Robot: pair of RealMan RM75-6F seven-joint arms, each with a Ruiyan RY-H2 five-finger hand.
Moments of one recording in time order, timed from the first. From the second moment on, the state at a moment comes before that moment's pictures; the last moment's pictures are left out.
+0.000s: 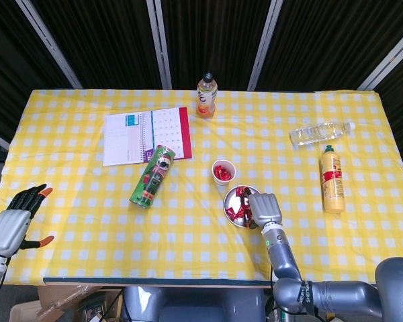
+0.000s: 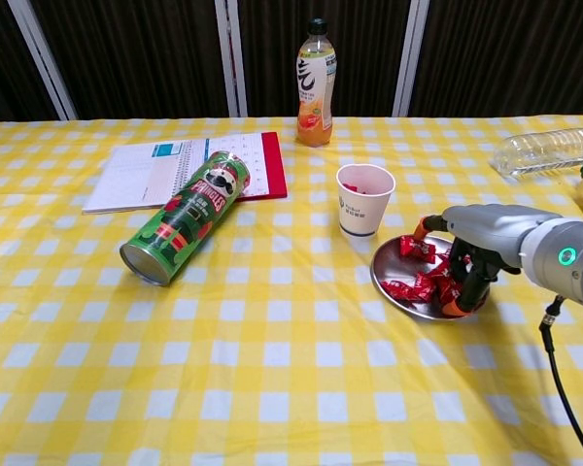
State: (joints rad) left arm -0.20 -1.06 0.01 -1.66 1.49 1.29 -0.08; right arm 0.80 -1.62 0.14 -1.68 -0.49 1.20 -0.75
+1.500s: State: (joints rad) left arm -0.20 -1.04 0.01 -1.69 1.48 1.27 -0.08; right arm 0.76 -1.61 0.21 -1.69 -0.65 1.19 -0.64
